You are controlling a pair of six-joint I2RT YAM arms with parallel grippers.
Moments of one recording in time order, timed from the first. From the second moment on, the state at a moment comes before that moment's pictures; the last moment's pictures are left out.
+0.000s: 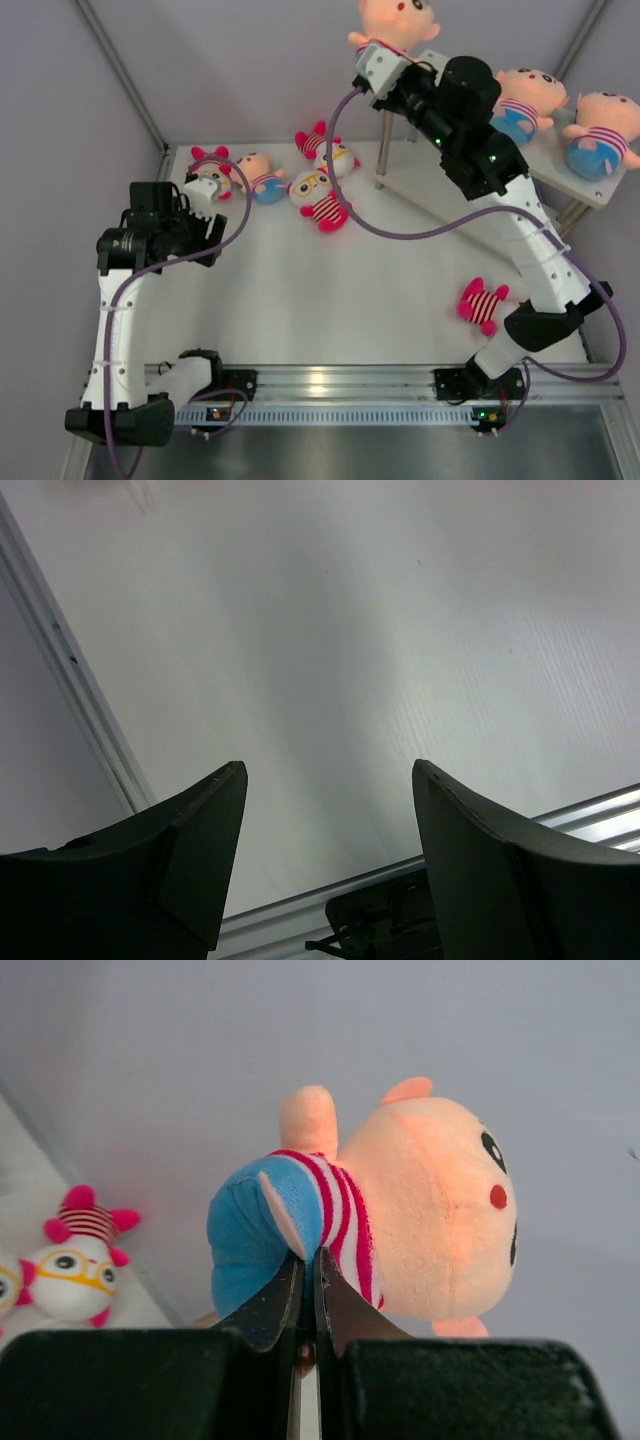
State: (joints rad) left arm -0.02 1.04 1.37 -1.17 0.17 0.34; right arm 0.67 1.58 2.07 -0.42 0.05 -0.90
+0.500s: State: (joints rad) left arm -0.02 1.07 1.31 -1.17 0.22 0.34; right arm 0.32 1.75 2.10 -0.53 0.07 -0.89
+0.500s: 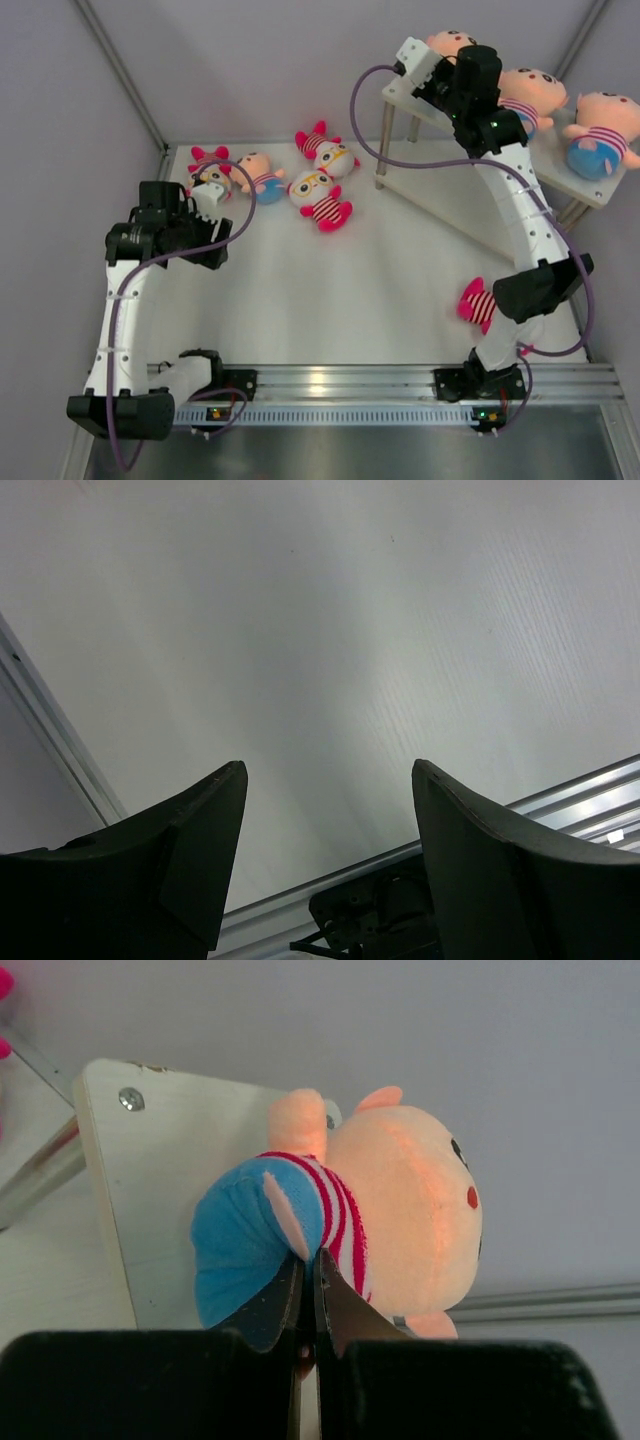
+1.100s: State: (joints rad) left arm -0.02 1.08 1.31 -1.17 0.27 0.34; right arm 0.21 1.62 1.95 -0.55 0.10 -0.90
